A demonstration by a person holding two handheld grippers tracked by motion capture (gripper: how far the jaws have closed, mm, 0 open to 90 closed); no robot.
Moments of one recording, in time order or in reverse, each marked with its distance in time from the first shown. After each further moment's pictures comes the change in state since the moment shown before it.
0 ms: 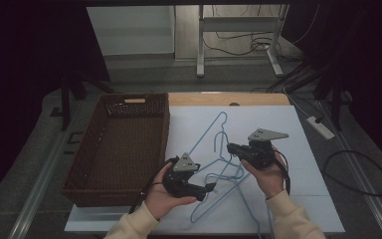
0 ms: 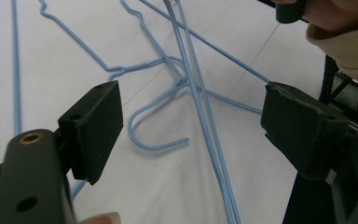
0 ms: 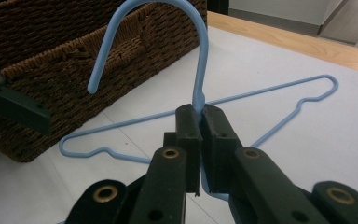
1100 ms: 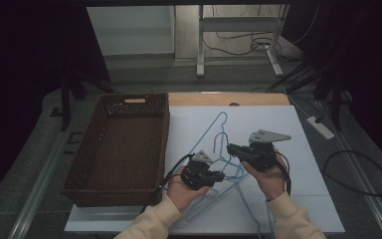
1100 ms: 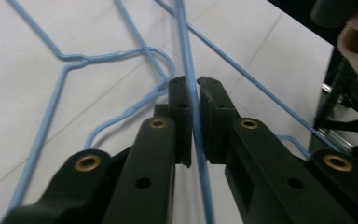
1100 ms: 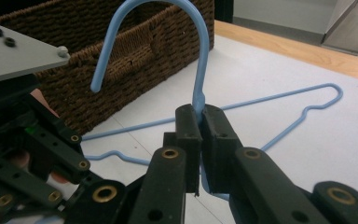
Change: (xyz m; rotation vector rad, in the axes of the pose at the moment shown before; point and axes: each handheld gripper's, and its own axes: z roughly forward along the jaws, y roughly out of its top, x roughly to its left) left arm 0.013 0.008 0.054 0.041 -0.092 -0.119; right arm 0.006 0.001 -0.008 -0.035 0.019 -0.008
